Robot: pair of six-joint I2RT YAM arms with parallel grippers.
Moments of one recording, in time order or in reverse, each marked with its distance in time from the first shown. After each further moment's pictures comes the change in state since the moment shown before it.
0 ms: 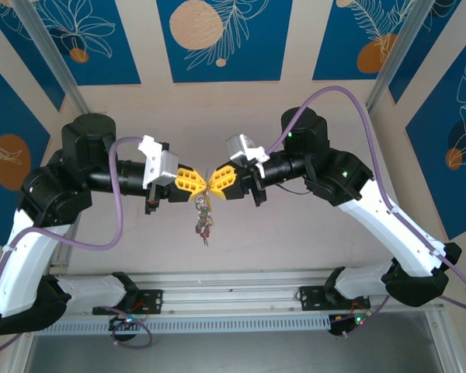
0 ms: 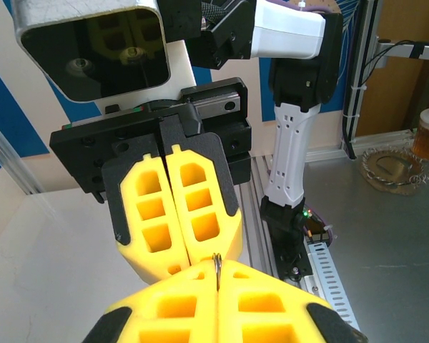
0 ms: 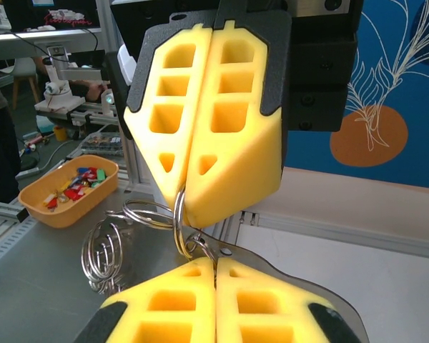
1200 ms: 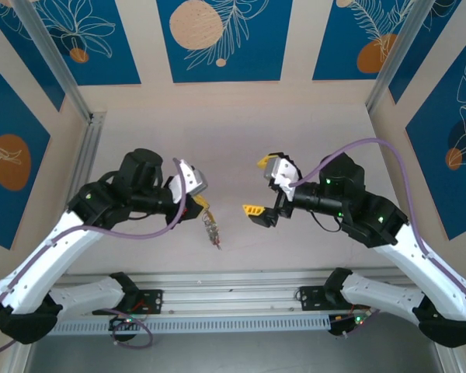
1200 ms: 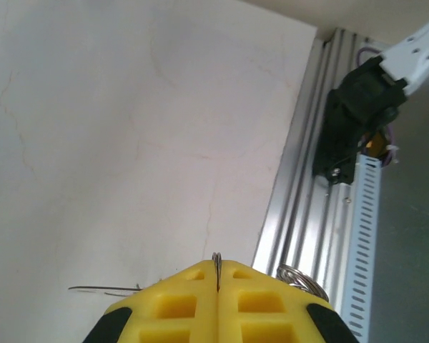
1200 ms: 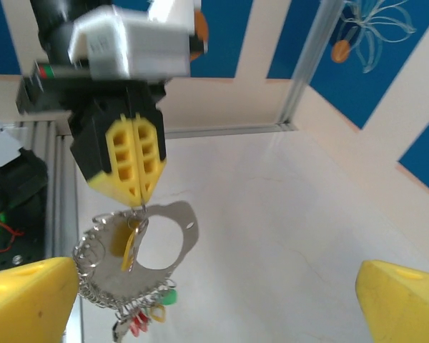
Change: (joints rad) left arm 0.000 -0.091 -0.558 0.094 -0.348 -0.225; right arm -0.044 -0.414 -0.443 0.016 0.610 -0.050
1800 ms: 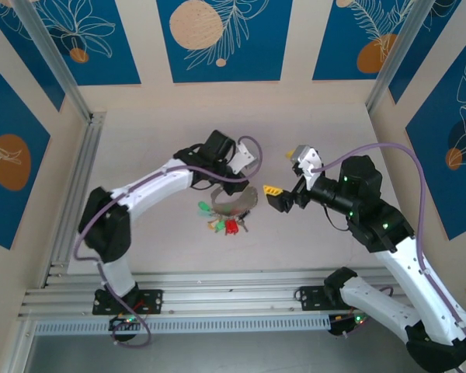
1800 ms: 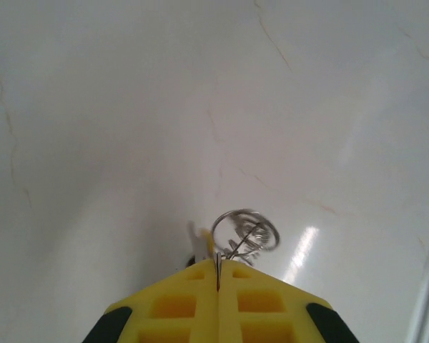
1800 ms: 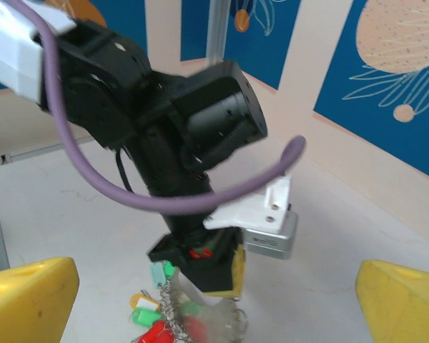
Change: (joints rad) left arm 0.032 0.761 0.196 0.367 -0.073 -0.079; right arm -0.294 -0.093 -0.152 0.078 -0.059 0.103
